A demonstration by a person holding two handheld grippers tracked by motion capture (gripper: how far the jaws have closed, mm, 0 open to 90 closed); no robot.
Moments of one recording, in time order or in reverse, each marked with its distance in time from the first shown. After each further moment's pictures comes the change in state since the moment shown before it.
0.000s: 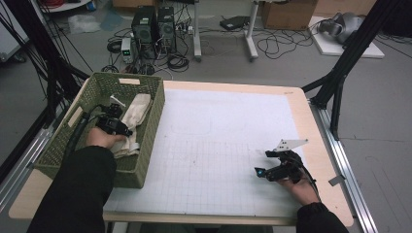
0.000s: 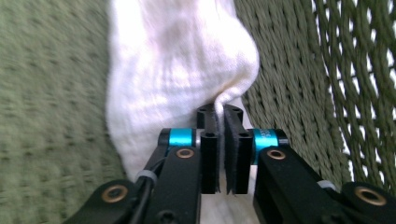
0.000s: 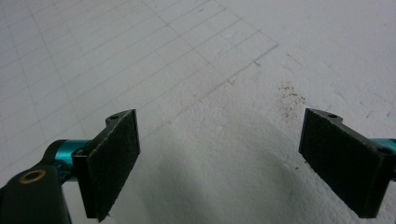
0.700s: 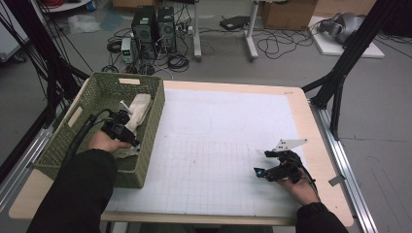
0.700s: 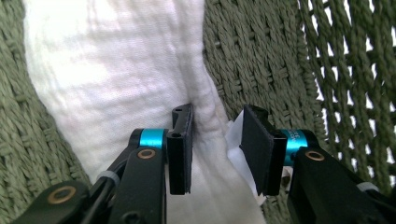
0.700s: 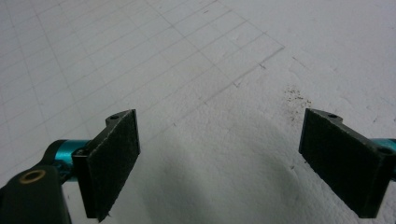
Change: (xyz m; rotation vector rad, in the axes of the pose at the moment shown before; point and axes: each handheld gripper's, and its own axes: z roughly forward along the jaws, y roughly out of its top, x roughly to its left) left arm -0.024 -0.008 0.002 0.145 0.013 0.084; right arm 0.002 0.002 0.000 0.001 0.005 -0.006
